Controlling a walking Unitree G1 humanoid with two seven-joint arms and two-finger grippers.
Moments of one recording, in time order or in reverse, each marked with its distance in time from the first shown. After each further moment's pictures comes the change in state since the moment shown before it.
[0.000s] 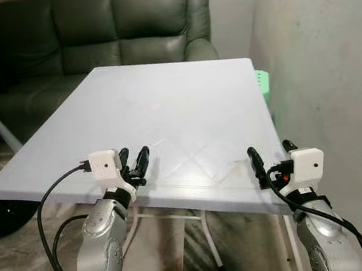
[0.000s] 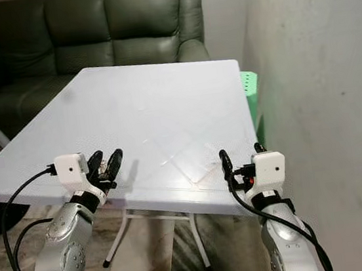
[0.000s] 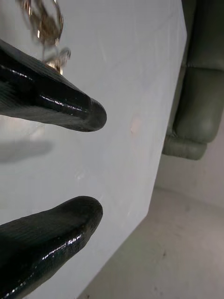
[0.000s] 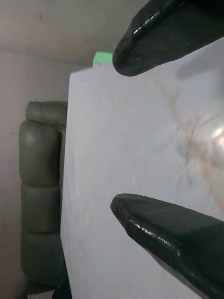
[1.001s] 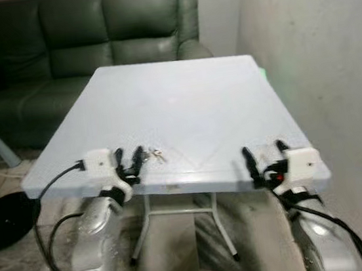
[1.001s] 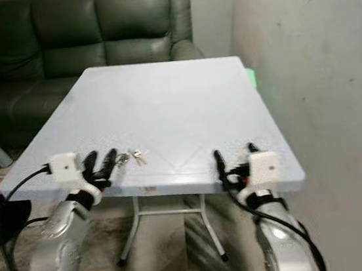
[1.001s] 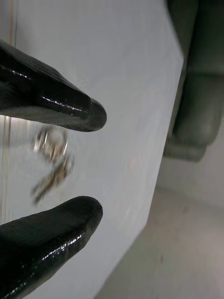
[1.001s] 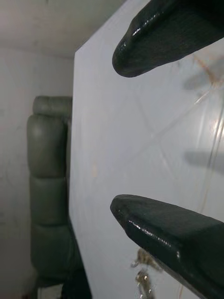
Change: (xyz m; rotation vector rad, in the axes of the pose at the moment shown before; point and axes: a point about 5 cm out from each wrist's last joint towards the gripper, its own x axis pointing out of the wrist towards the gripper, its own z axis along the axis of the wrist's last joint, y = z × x) left arm 0.000 0.015 0.003 -0.003 0.001 0.048; right arm 0.004 0.015 0.002 0.038 -0.008 0.058
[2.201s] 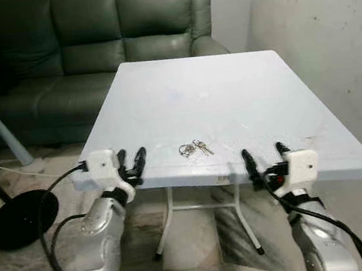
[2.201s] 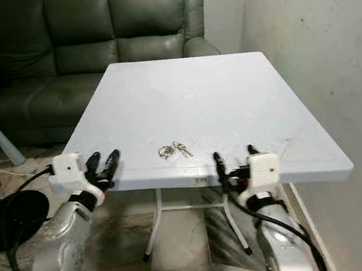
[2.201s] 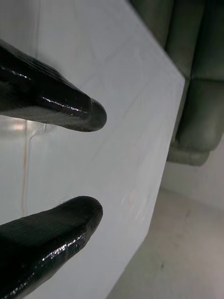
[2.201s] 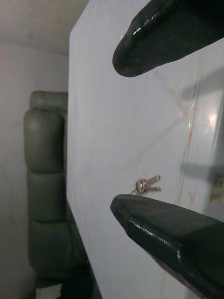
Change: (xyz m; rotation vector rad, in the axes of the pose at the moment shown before) left arm 0.000 -0.001 -0.001 -0.010 0.008 -0.004; right arm -0.003 0.002 0.000 0.012 0.002 0.004
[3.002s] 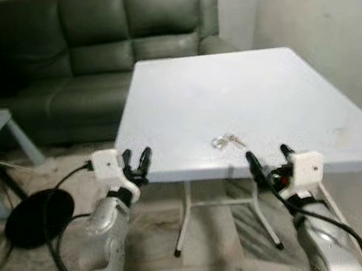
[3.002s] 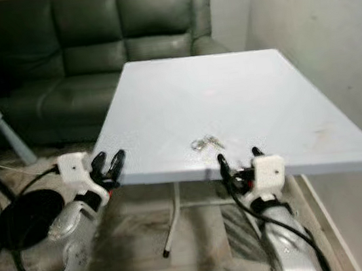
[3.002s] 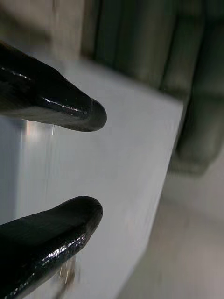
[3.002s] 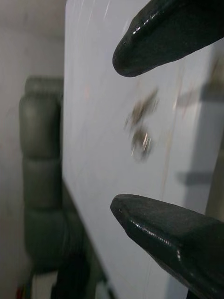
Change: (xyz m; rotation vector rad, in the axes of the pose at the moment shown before) left arm 0.000 0.001 -0.001 -0.006 0.005 0.029; right arm 0.000 0.005 -0.001 0.011 0.009 0.012
